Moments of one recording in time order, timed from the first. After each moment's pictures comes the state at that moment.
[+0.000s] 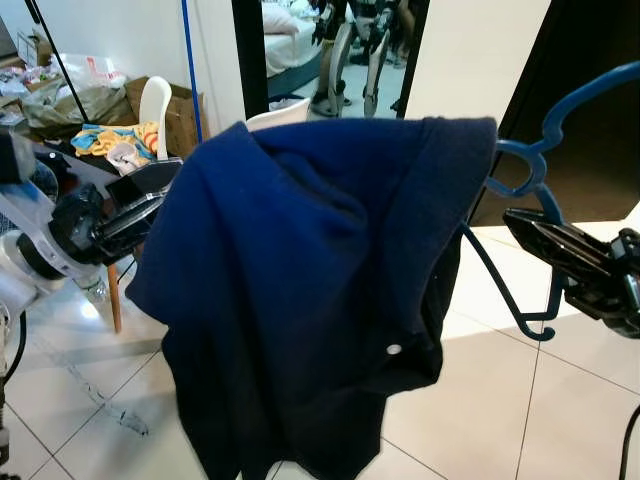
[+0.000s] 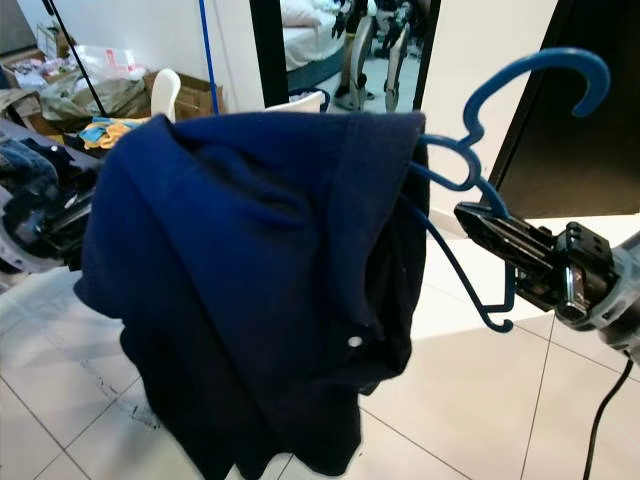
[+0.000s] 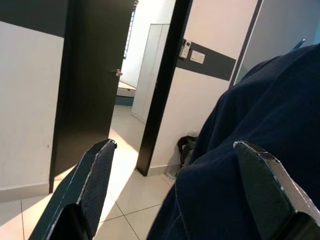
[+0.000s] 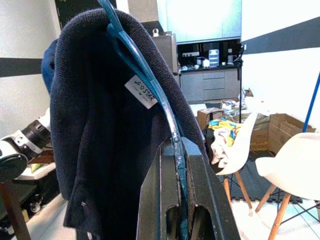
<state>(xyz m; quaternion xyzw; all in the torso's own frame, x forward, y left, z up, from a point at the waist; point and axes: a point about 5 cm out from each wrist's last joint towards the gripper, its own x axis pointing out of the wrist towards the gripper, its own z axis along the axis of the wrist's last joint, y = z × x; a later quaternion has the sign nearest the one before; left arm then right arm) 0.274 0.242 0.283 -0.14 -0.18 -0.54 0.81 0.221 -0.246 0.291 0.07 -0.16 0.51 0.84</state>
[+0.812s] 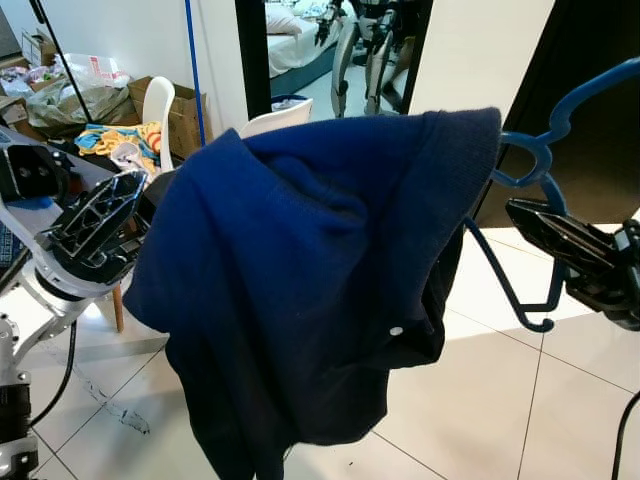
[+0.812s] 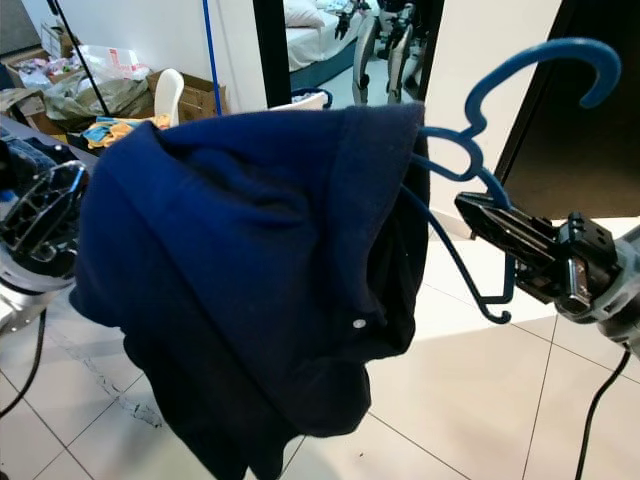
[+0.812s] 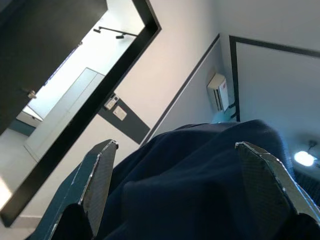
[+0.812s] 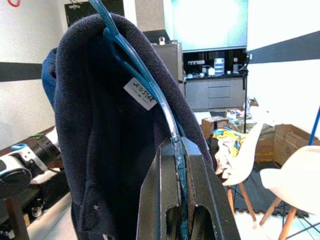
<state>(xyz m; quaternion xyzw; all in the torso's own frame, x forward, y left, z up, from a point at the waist) 0.273 0.228 0.259 -0.41 -0.15 -0.60 0.67 0.222 -0.242 0.300 0.07 -0.18 0.52 0.83</state>
